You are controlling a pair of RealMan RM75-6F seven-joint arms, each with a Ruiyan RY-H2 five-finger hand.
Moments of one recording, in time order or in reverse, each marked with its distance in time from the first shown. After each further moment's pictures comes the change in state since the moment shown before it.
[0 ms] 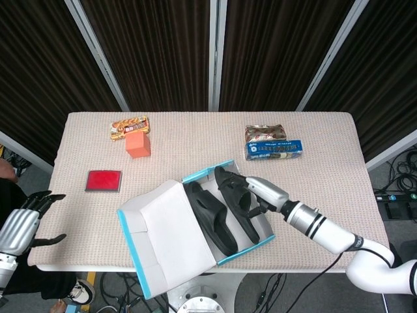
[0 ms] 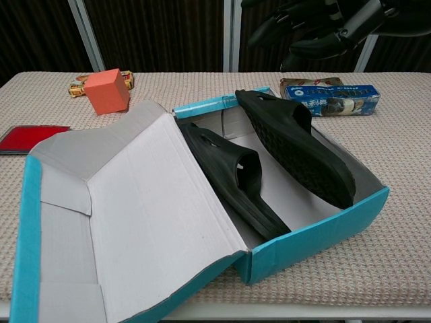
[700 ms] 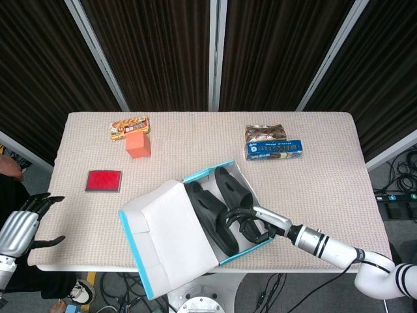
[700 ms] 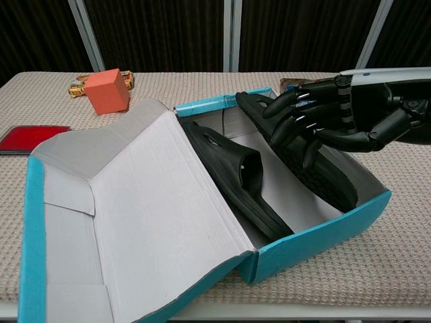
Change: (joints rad) left arm 0.006 -0.008 0.009 0.018 0.000 -0.002 -0.010; right arm 0.000 -0.185 -0.328 0.282 -0.309 0.275 0.450
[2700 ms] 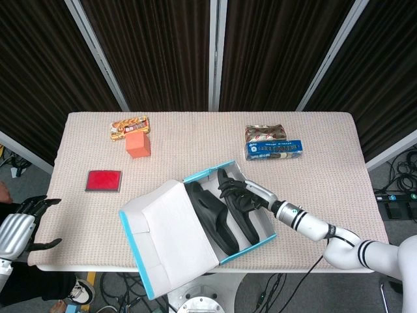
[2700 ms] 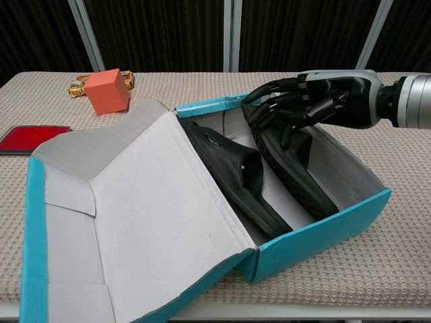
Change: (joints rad) left arm 0.013 0.010 0.012 0.009 0.002 0.009 -0.009; right arm 0.132 -0.209 0.033 0.259 0.249 -0.147 0.064
